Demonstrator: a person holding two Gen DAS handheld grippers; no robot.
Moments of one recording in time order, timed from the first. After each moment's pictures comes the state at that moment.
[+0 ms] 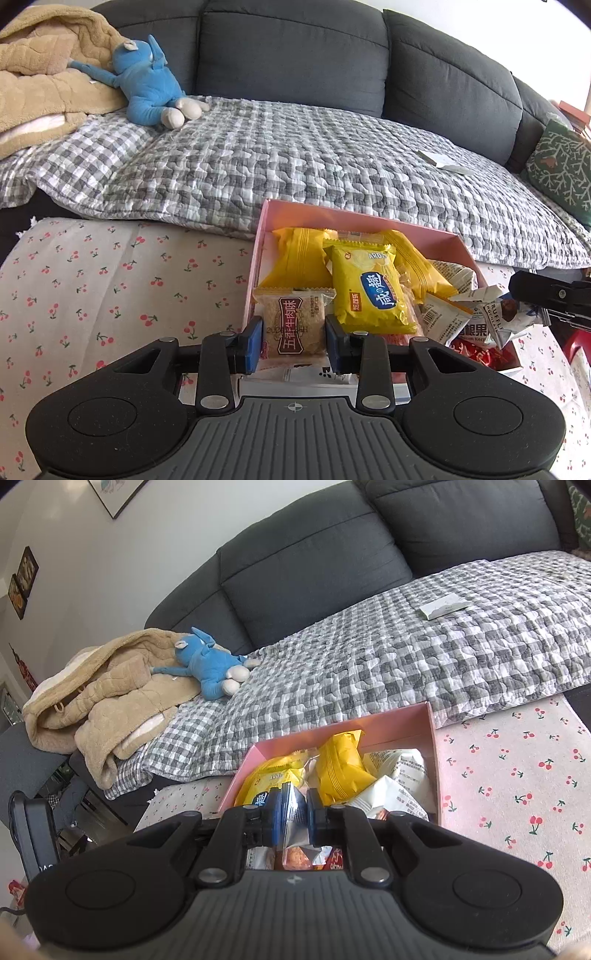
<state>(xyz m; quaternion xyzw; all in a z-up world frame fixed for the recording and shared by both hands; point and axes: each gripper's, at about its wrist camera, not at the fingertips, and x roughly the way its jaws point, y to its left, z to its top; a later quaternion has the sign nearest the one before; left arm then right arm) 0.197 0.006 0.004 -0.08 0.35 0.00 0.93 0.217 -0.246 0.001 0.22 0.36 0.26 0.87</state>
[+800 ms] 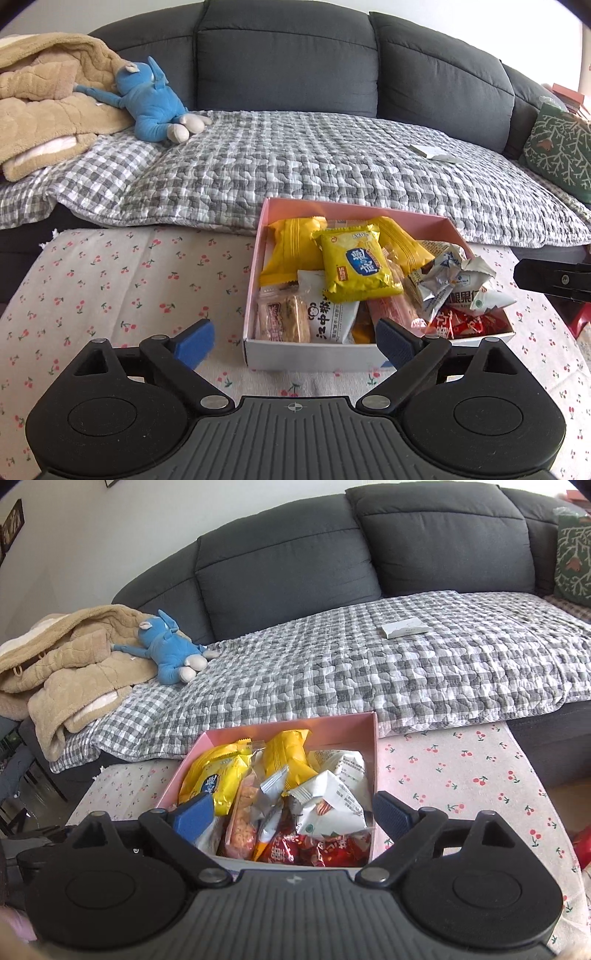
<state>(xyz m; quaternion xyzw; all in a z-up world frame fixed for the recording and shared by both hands) 0.148 -0.009 0.012 -0.04 0.35 0.01 0.94 0.176 -0.253 0.012 0.10 0.37 0.18 0.91</state>
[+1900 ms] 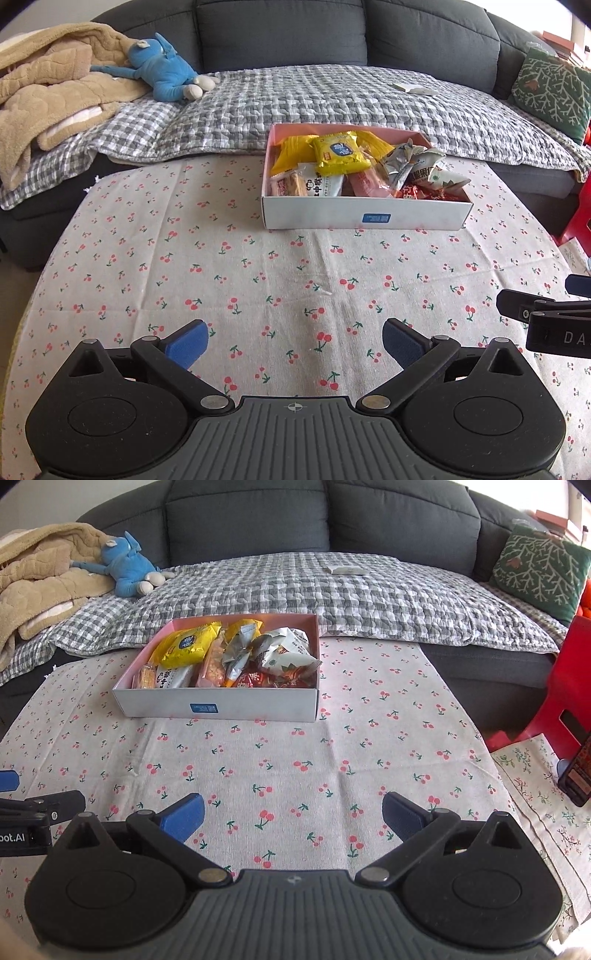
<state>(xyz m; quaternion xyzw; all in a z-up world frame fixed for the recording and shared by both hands) 0.033 -0.022 0.016 0.00 0.42 0.02 0.91 0.074 -0.233 0.001 0.00 0.44 0.07 0.90</state>
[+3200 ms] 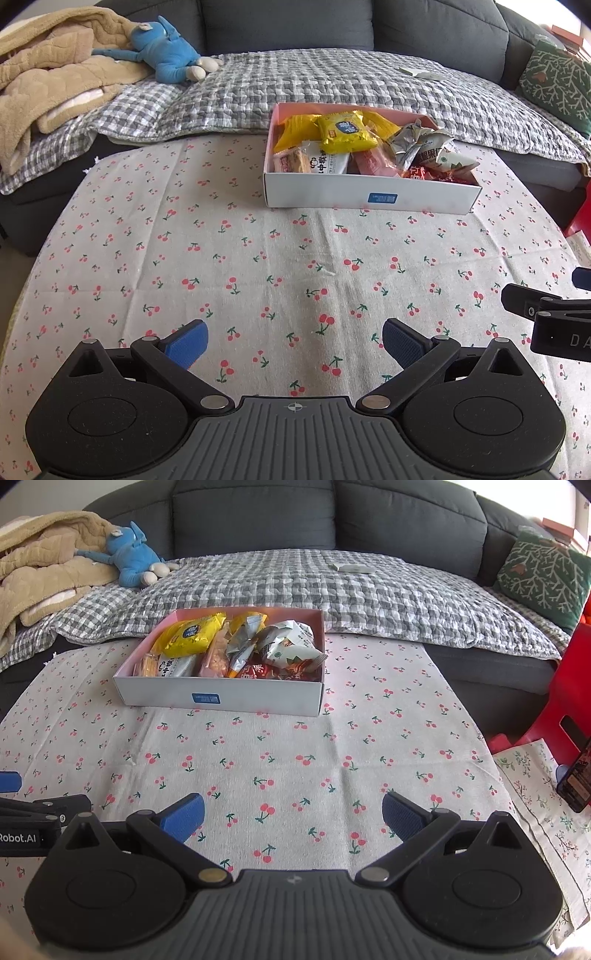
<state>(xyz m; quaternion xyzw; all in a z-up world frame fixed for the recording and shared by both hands) 0.034 -0.021 0.003 -0.01 0.44 0.02 0.90 0.073 -0.229 -0.001 -0.01 0.44 0.07 0.90</state>
